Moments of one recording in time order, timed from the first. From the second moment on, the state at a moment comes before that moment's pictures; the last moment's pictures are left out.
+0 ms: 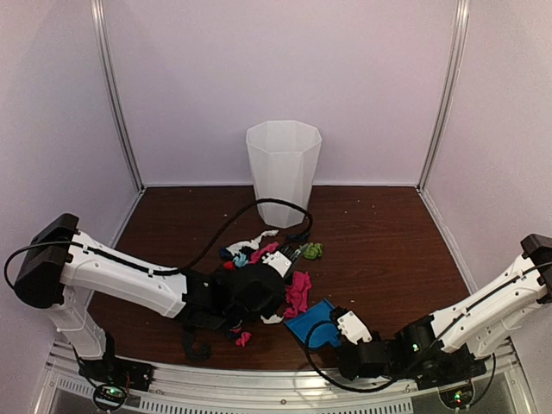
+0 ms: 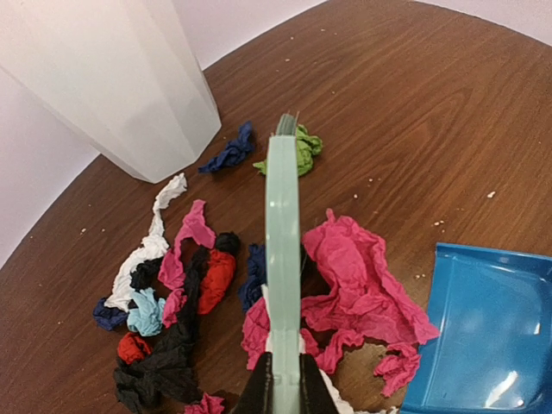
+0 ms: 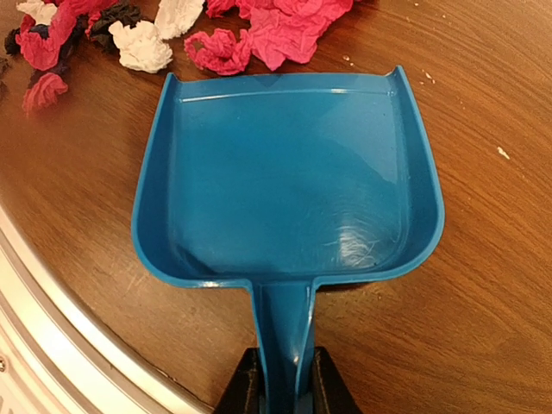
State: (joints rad) left arm -1.32 1.68 0.97 0.01 -0.71 -0.20; right arm 1.60 1.38 0.54 -0.28 0.57 0.95
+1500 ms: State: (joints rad) left arm -1.37 1.32 0.89 -0.32 -0.65 -0.44; right arm 1.57 1.46 0.48 -0.08 0.64 0.83
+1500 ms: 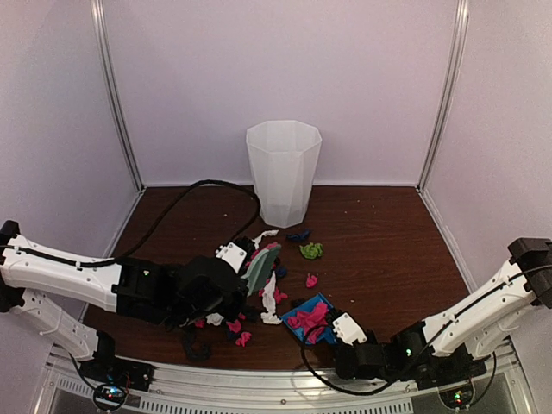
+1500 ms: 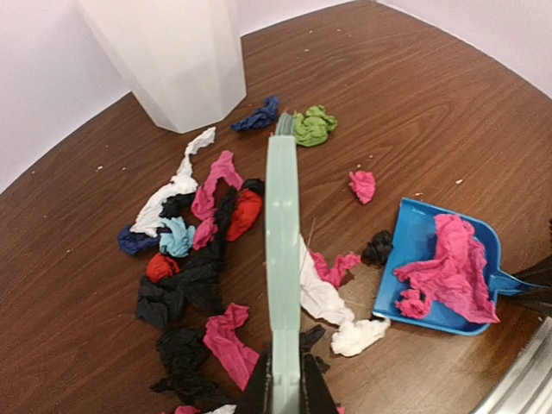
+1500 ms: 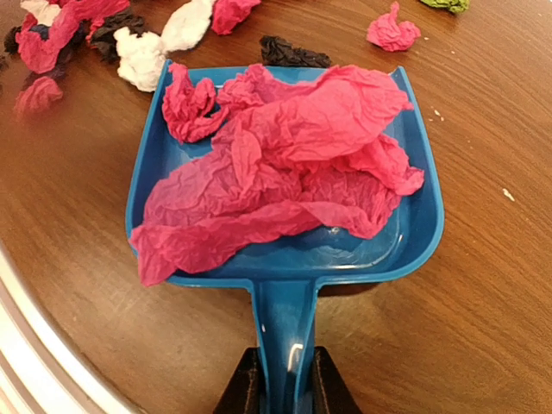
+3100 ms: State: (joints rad) left arm -1.33 1.49 0.88 -0.29 -0.47 -0.37; right arm 1.55 1.61 0.76 -0.35 0.55 0.76
